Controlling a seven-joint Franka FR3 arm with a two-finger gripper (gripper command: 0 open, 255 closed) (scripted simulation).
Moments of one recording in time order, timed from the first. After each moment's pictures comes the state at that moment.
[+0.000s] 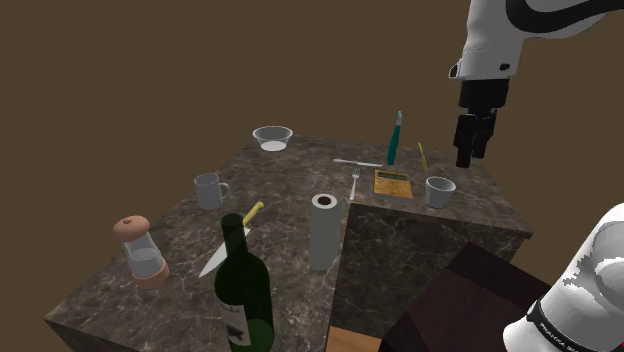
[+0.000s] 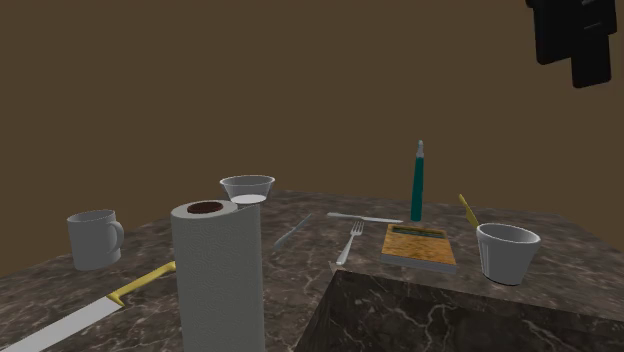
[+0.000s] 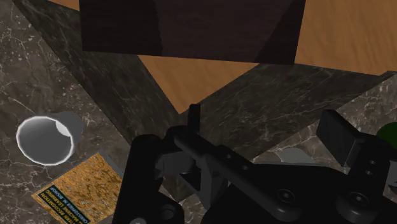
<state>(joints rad) 0.02 -0.74 0.01 -2.41 0.09 1.47 -0.02</state>
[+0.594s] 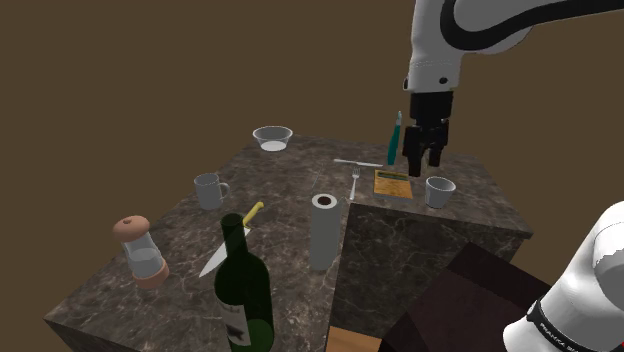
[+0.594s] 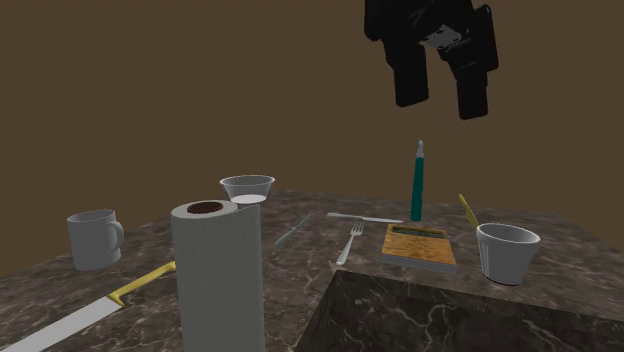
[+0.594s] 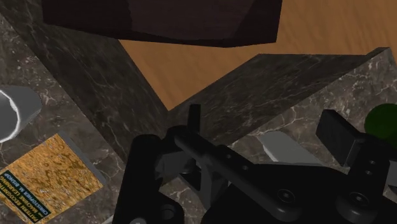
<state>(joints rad) 0.06 -0.51 0.11 -2.31 0.16 1.59 0.08</state>
